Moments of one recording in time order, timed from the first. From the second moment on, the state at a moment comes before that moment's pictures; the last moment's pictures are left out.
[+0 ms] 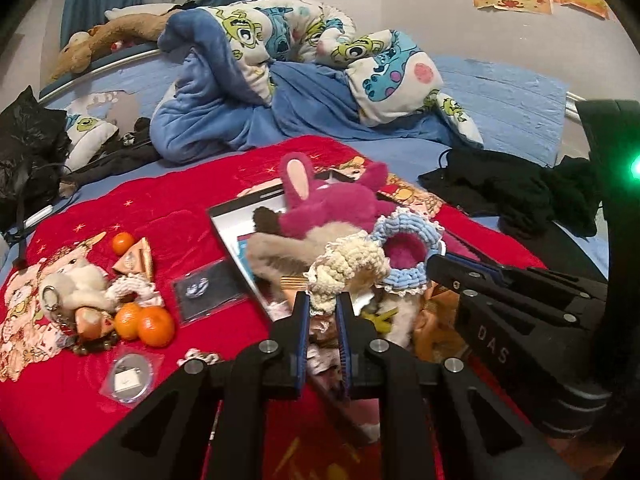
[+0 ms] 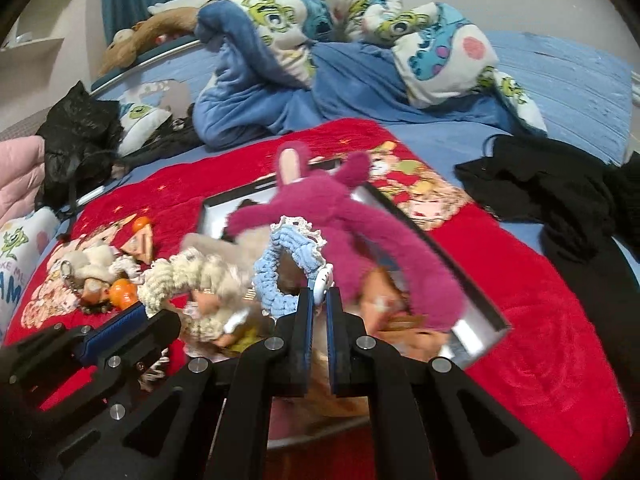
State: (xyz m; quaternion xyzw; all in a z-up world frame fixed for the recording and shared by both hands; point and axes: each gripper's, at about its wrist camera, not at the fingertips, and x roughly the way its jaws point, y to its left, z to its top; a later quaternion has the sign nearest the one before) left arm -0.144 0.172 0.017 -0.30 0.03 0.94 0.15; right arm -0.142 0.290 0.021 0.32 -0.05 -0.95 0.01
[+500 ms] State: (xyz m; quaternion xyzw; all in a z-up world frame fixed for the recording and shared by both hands) left arm -0.143 0.169 0.028 -0.28 0.02 0.95 0.15; right arm -0.140 0.312 0.023 0.32 -0.06 -0.95 0.00
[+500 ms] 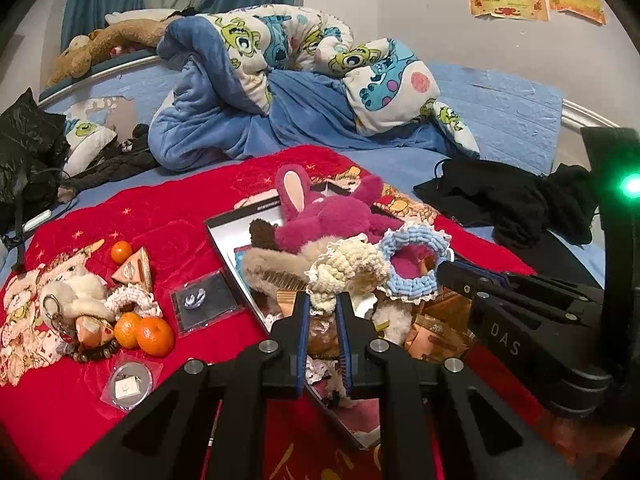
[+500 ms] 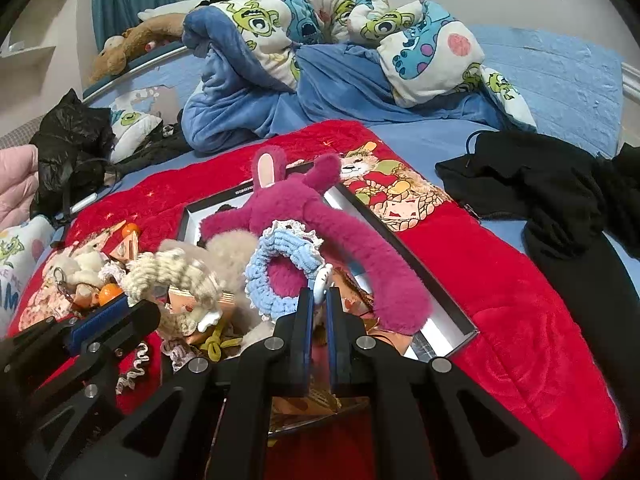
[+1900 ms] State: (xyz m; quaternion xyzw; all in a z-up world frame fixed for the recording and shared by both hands) left arm -0.173 0.197 -0.015 -0.32 0.07 0.94 0.13; right arm -0.156 0.321 -0.006 0.36 -0.10 -0.93 0.00
